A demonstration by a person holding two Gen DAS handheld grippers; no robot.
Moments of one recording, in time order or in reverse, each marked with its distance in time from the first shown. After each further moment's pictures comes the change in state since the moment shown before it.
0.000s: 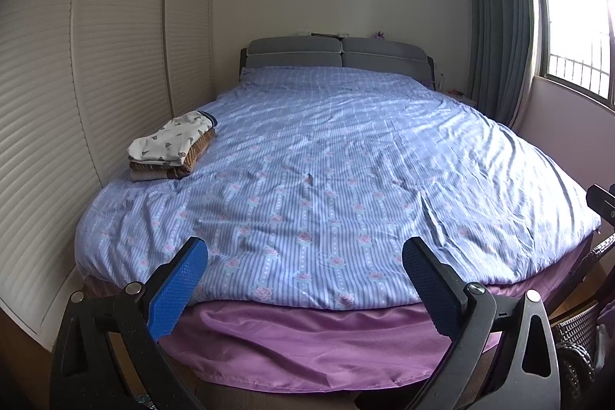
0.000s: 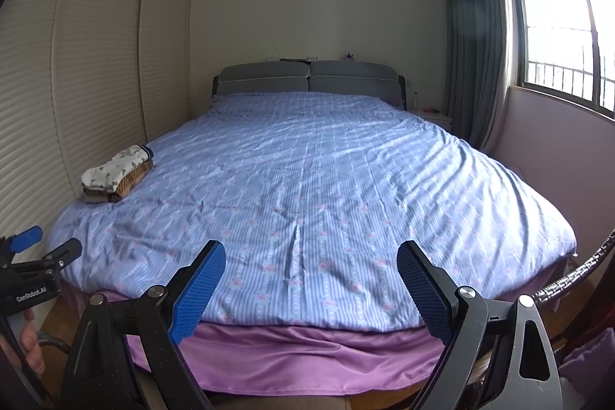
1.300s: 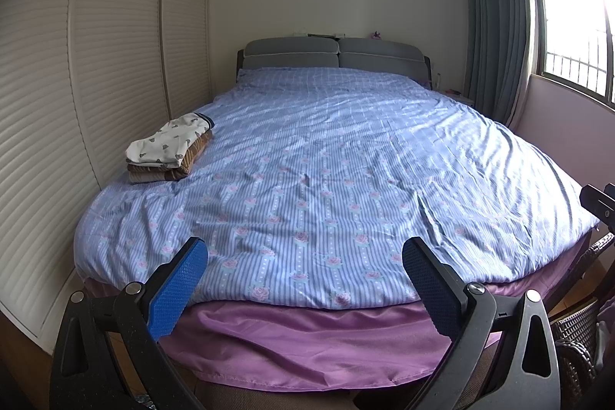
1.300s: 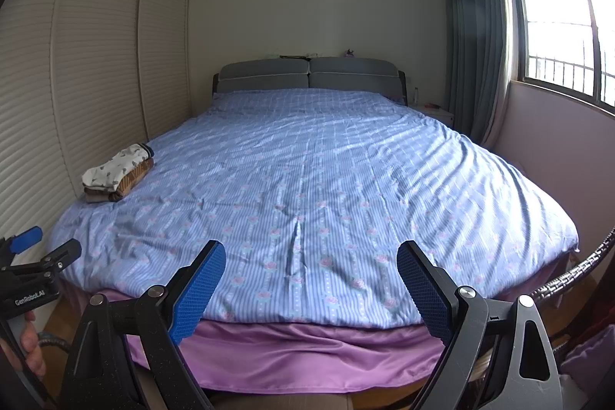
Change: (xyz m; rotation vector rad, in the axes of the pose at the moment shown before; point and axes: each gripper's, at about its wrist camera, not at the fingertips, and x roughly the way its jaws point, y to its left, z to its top) left arm -0.001 -0.006 0.002 0.006 0.002 -0.005; right arm 0.000 -0.001 -0.001 0.003 0.011 0.003
